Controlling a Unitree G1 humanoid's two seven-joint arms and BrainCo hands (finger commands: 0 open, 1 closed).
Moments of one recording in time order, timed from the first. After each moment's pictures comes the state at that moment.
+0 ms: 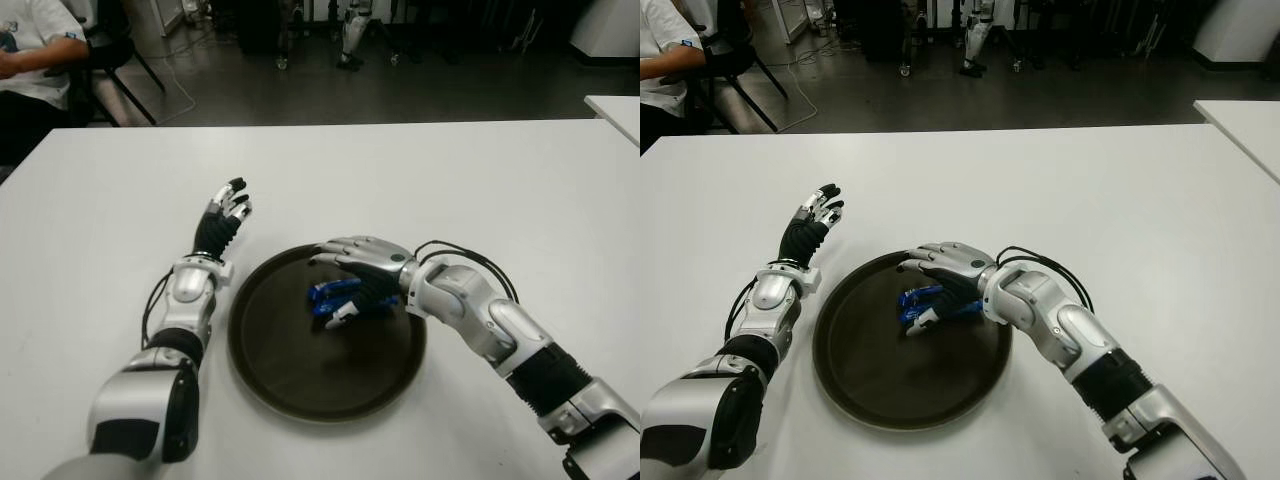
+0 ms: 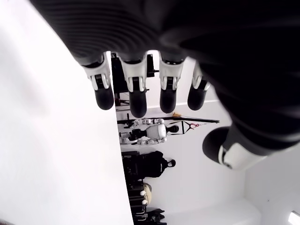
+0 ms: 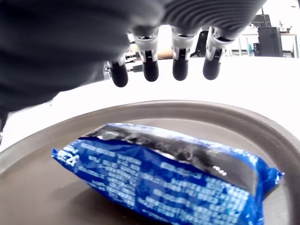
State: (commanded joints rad) left arm -0.69 0.09 0.17 1.27 0.01 -0.59 -0.13; right arm -0.48 -0.35 0.57 0.21 -0.77 -0.23 0.37
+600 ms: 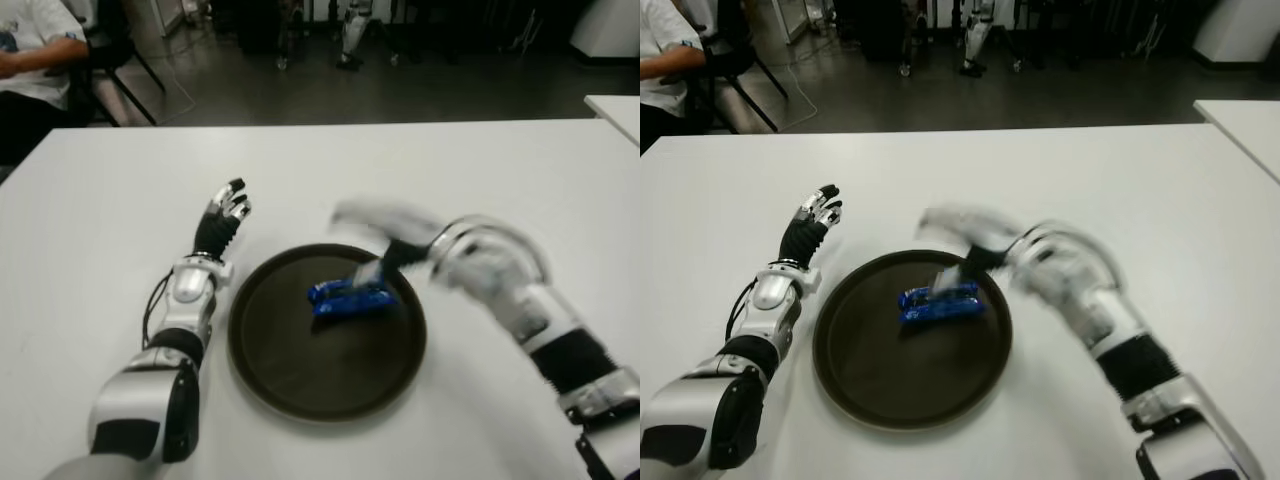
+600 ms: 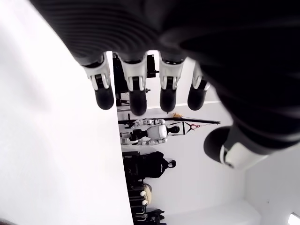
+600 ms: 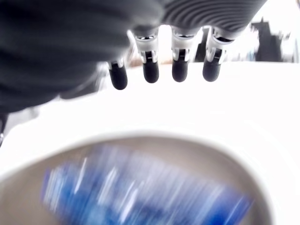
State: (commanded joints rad) left arm -0.69 0.09 0.17 1.27 0.01 -0.59 -0.13; right arm -0.52 -0.37 0.27 0.36 -0.55 -0.40 0.04
